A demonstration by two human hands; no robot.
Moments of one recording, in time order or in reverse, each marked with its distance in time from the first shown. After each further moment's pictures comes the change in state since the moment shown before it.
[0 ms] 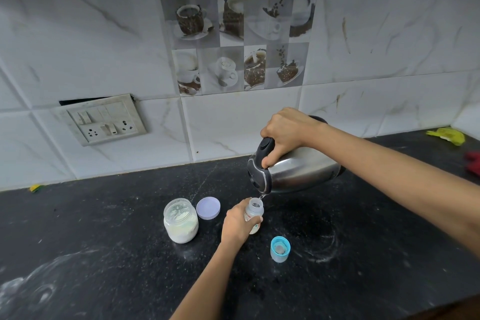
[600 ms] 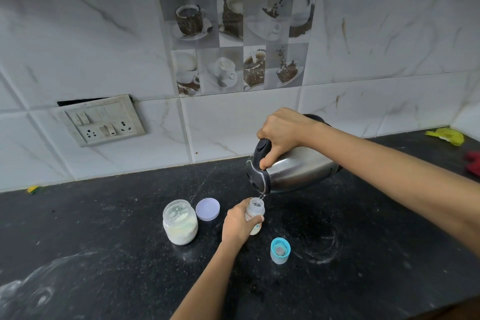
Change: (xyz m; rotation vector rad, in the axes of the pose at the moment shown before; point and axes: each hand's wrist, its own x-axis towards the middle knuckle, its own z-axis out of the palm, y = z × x) left_hand 0.002 0.004 0.000 0.002 0.002 0.012; right_hand 0.008 -0.001 -0.001 -0.050 -0.025 -0.033
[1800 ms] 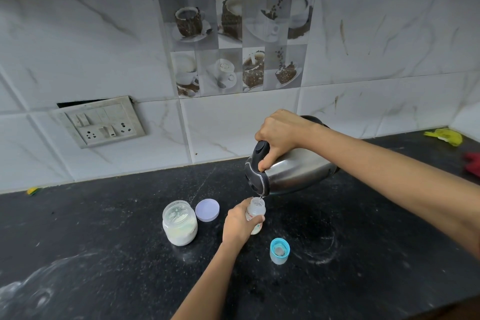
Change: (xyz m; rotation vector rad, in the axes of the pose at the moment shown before) left_hand 0.001 0.004 0.001 0.017 0.005 -0.003; right_hand 0.001 -0.002 0.001 0.003 0.016 -0.039
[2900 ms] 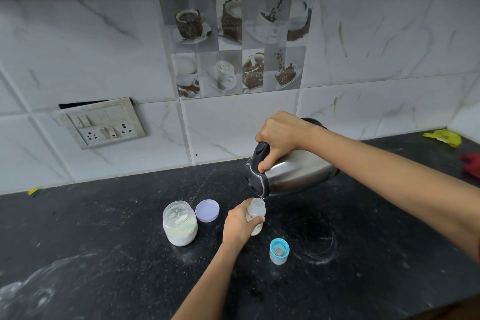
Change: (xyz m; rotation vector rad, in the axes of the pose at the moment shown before) left_hand -0.001 -0.003 0.001 0.002 0.005 0.007; right_hand -0.004 -0.002 -0.001 0.019 0.011 0.017
